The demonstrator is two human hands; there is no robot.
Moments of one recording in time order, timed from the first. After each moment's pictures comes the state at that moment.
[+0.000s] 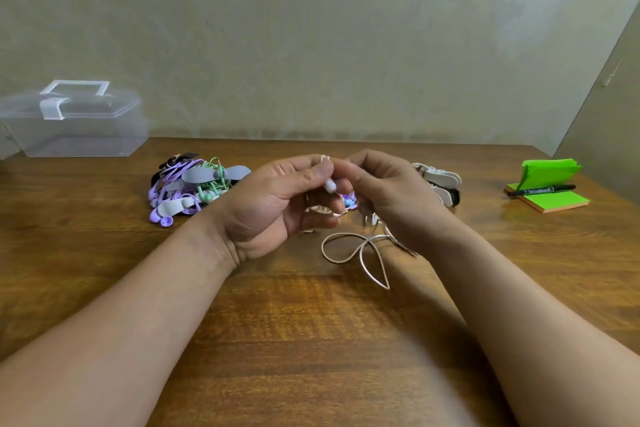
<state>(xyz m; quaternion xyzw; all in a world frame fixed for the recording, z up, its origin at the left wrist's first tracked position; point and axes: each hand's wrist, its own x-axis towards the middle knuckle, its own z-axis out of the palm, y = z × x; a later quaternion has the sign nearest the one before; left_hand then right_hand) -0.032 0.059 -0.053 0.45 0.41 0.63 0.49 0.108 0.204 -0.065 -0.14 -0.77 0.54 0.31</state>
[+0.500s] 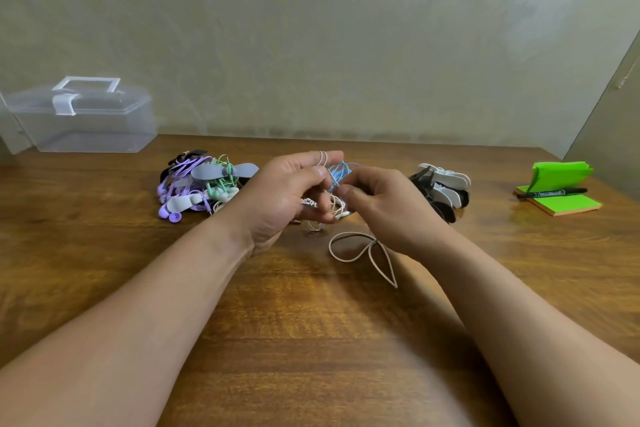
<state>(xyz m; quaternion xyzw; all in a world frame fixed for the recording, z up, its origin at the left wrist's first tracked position) -0.035 0.066 -0.058 0.43 0.55 0.63 0.33 0.099 0.193 -0.072 -0.21 -0.88 0.34 0.27</state>
